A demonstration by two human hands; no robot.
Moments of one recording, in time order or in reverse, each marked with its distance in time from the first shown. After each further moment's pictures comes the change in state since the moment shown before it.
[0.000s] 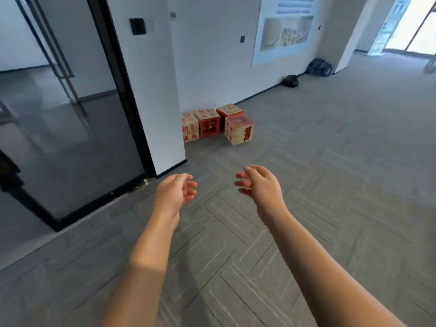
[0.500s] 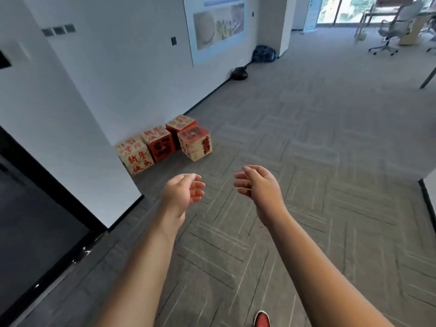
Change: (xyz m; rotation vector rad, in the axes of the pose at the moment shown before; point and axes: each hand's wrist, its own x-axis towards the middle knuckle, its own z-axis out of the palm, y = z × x) left_hand 0.249 0.042 0.343 0.218 -0.315 0.006; right_hand 0.337 -0.051 -0.166 0.127 0.249 -0.013
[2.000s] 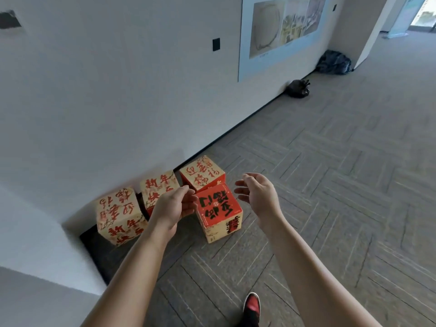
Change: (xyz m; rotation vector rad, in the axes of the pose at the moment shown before) left_hand 1.057 0.203 0.060 -0.109 0.163 -0.119; right_hand 1.053 -0.110 0.381 -0.179 -0.194 0.108
